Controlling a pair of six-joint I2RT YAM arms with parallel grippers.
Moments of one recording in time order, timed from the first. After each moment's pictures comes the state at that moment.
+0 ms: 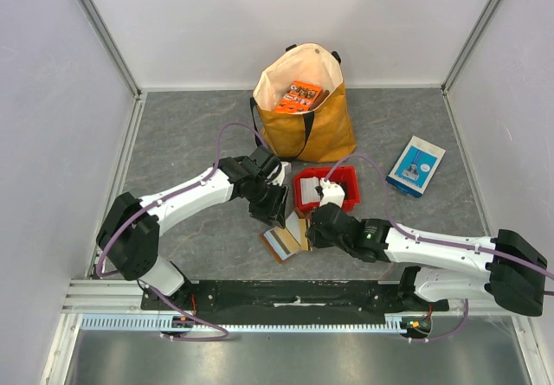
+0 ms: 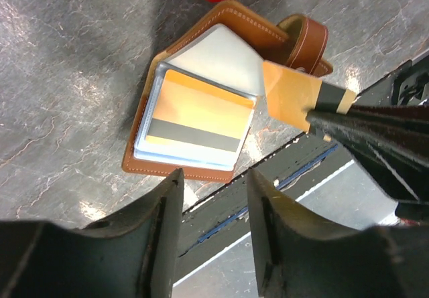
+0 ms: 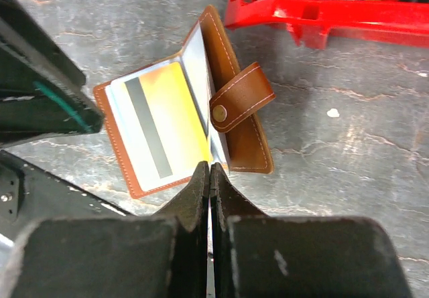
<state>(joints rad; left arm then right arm) -0.76 1.55 1.11 -0.75 0.31 -0.45 1.12 1.16 0.63 -0.27 0.33 0.86</state>
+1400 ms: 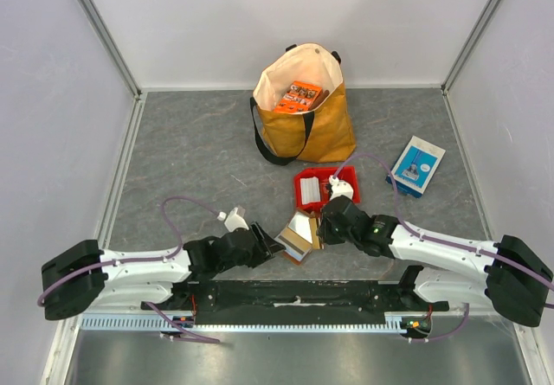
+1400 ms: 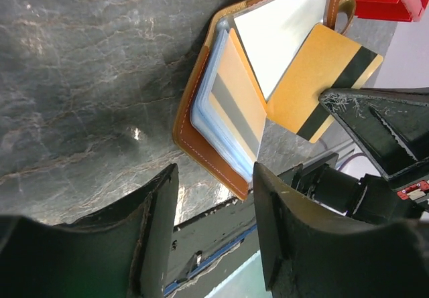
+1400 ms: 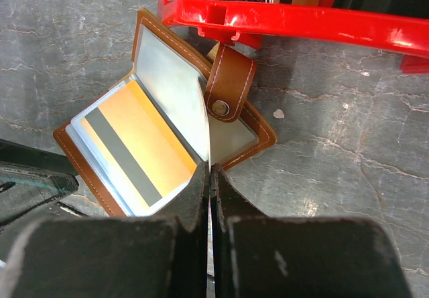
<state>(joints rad) -1.13 1.01 0.25 0.09 -0.23 -1.46 0.97 1.13 0.55 -0.27 0.22 0.76</state>
